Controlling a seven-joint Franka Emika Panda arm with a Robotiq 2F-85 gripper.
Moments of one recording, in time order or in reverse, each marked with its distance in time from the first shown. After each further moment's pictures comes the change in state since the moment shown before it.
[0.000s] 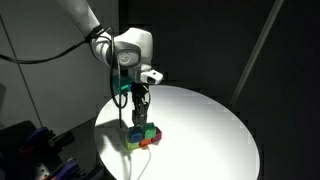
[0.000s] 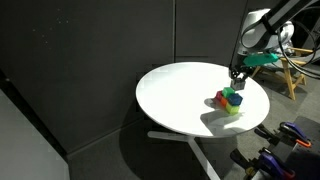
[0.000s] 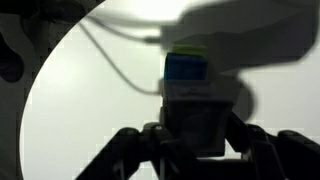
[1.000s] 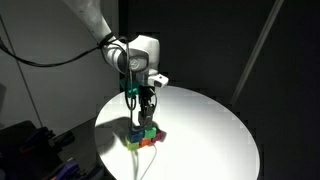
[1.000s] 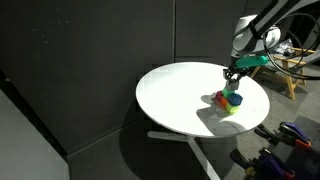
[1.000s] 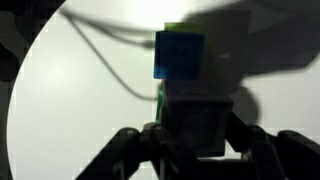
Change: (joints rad) arm -0.001 0.128 0.006 0.120 0.037 0.000 0.000
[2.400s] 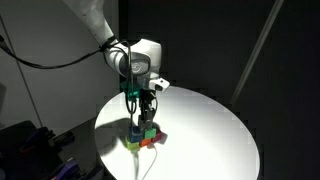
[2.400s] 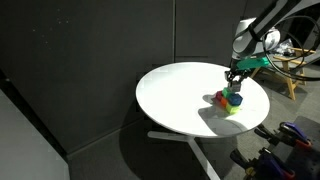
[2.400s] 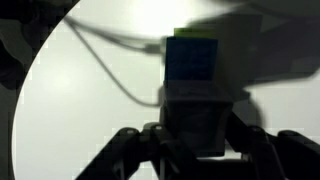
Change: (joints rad) arm -0.011 0.027 -0.008 0.009 0.000 -0.015 -0.002
